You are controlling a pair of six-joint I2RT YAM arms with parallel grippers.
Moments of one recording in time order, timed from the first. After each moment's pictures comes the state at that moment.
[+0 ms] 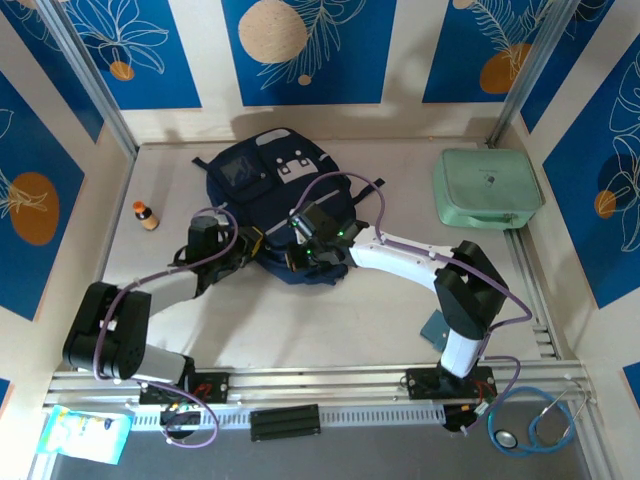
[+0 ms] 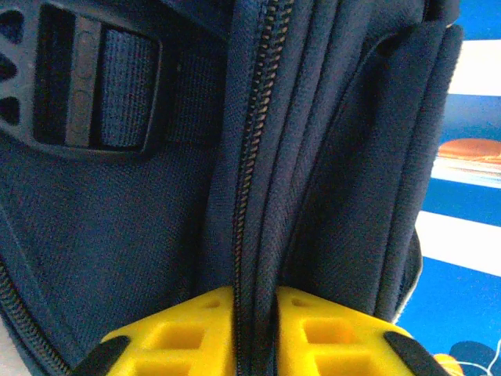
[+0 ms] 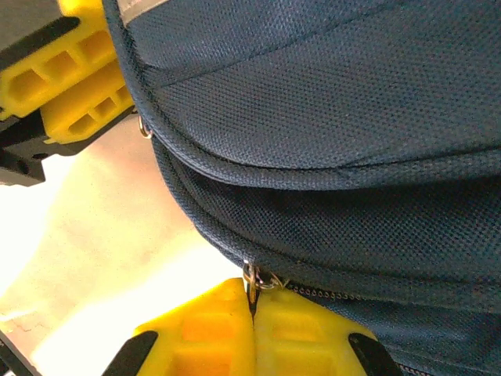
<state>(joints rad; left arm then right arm) -0.25 1.42 0.53 0.36 0.41 -1.29 0.88 1.75 1.28 -0.49 -0.11 0.56</state>
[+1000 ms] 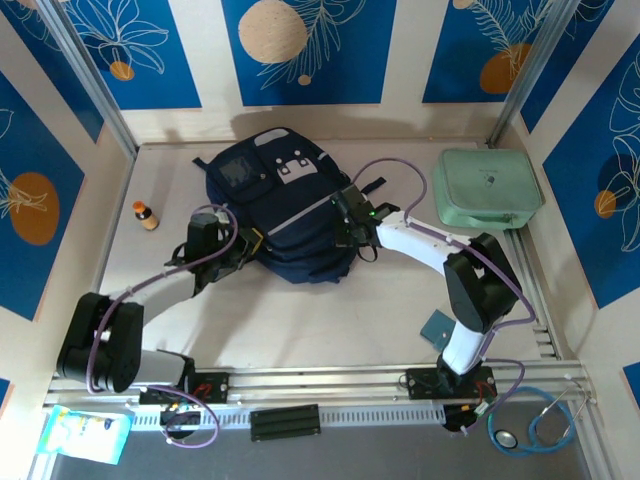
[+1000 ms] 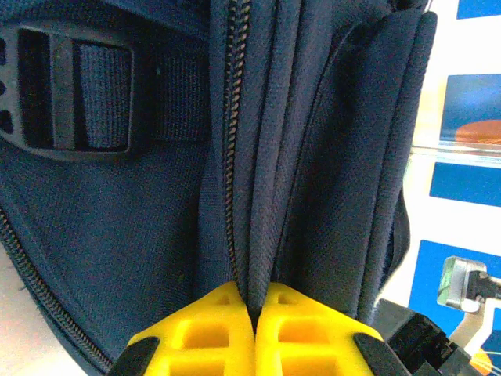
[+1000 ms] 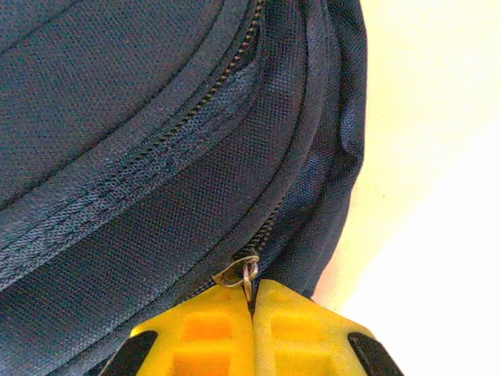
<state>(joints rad) -0.26 1.35 0.57 0.21 0.39 -1.20 0.62 1.74 1.21 -0.56 0.17 0.55</state>
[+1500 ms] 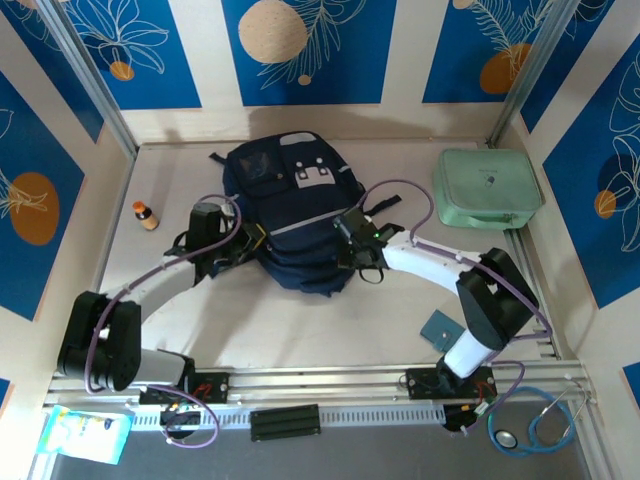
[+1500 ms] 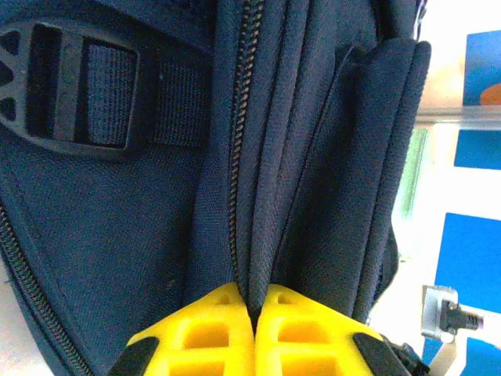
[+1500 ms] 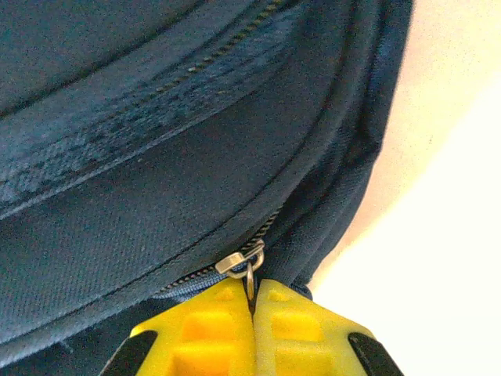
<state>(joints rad) -0.27 1.37 0.70 0.04 0.41 -1.08 0.71 1.60 1.01 -0.55 0.14 0.72</state>
